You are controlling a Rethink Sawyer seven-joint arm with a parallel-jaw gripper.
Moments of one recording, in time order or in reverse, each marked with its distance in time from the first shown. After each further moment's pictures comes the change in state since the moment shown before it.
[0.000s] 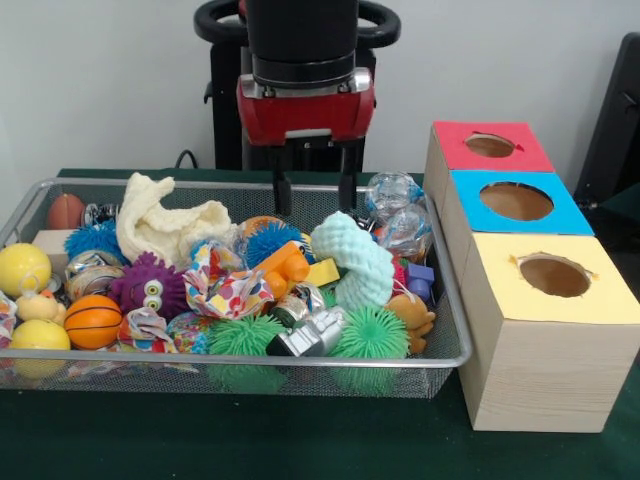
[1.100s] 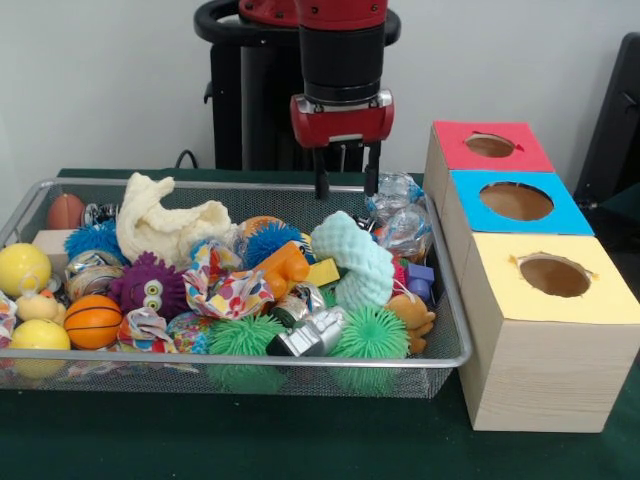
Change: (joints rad) arm 0.030 -0.026 -0.063 0.388 -0.041 -0.334 0.000
